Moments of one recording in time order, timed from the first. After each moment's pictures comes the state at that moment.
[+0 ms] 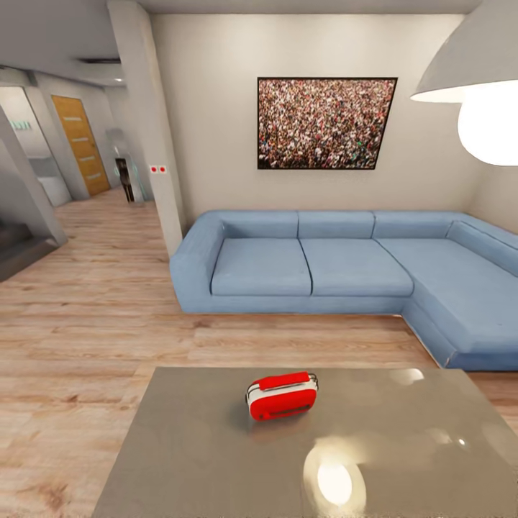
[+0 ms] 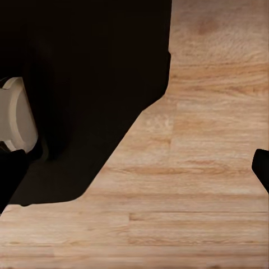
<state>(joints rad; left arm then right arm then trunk) 0.00 0.01 0.02 -0.10 0.08 0.00 0.01 0.00 0.00 0.01 0.00 0.01 -0.02 -0.01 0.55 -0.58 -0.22</state>
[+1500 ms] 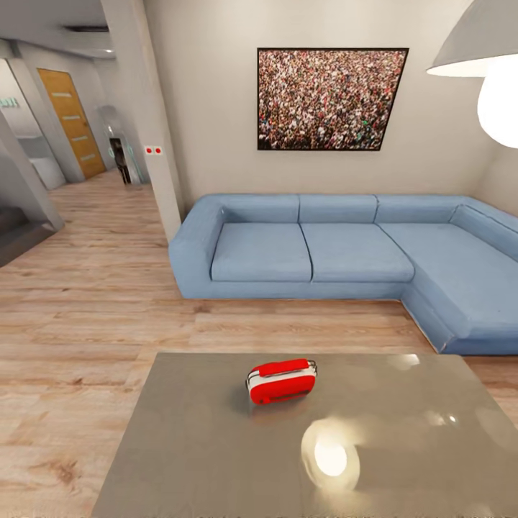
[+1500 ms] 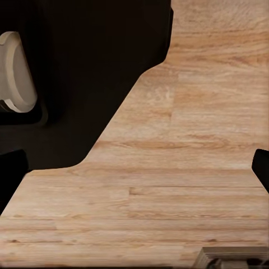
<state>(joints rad) 0.00 0.01 0.02 -0.10 0.08 0.00 0.00 0.00 0.00 0.01 0.00 0.01 -0.01 -0.01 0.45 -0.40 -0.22</state>
